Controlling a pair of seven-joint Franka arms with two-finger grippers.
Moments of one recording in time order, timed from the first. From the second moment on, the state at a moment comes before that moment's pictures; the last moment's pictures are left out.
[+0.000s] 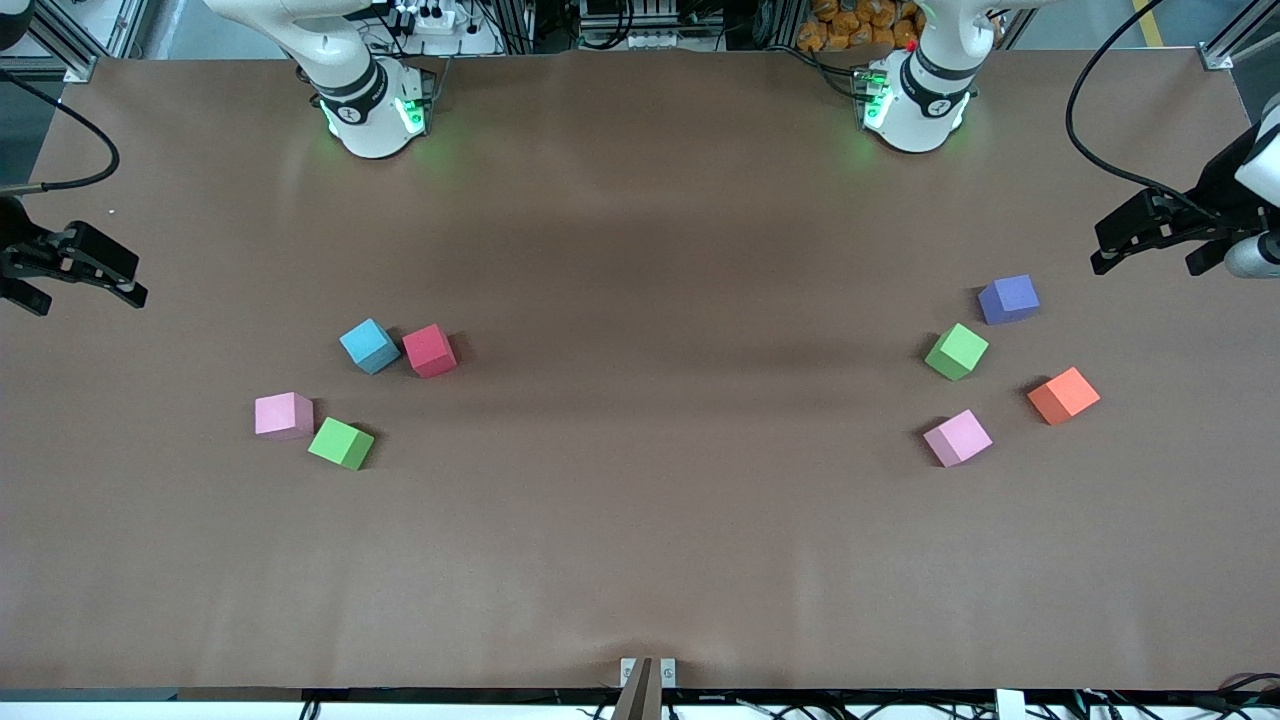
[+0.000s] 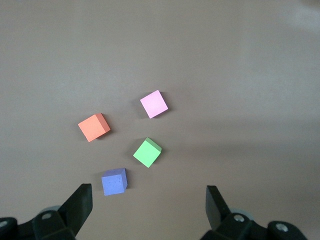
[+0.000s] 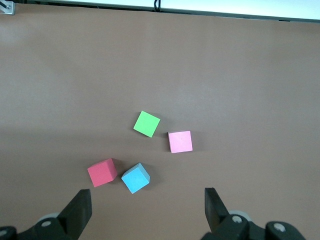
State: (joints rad) left arm 0.01 0.01 -0.08 -1.52 -0.01 1.59 -0.06; right arm 0.09 0.06 -0.11 -1.47 0.02 1.64 -0.09
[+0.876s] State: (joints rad) left arm 0.02 0.01 -0.08 -1.52 -0.01 1.59 -0.06; right arm 0.09 0.06 -0.11 -1.47 0.02 1.64 -0.09
